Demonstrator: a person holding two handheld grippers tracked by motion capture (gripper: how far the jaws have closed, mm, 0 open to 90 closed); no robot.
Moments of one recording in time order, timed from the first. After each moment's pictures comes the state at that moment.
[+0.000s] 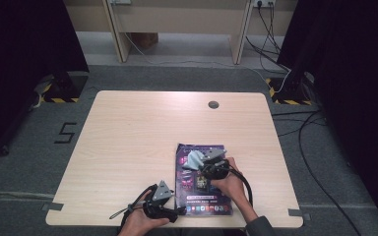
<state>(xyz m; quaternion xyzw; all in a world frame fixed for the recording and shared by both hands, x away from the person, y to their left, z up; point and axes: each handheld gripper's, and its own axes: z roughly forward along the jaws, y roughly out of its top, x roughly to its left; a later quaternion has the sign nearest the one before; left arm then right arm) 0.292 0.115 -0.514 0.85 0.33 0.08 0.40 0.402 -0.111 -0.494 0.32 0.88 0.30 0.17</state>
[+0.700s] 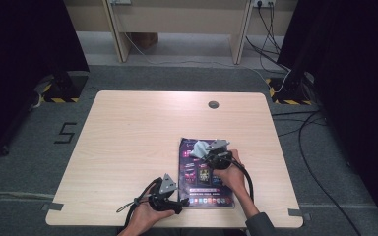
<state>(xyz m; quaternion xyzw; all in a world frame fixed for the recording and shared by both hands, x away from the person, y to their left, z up) 0.311 0.104 -0.511 0.85 0.34 0.11 0.39 0.429 -0.117 -0.495 0.35 0.87 0.30 0.20</state>
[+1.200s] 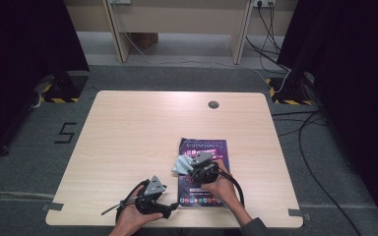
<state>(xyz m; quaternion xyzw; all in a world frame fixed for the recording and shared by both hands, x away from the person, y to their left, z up) 0.297 0.142 -0.501 0.84 0.34 0.09 0.41 0.392 -0.080 -0.494 0.28 0.90 0.31 0.15</state>
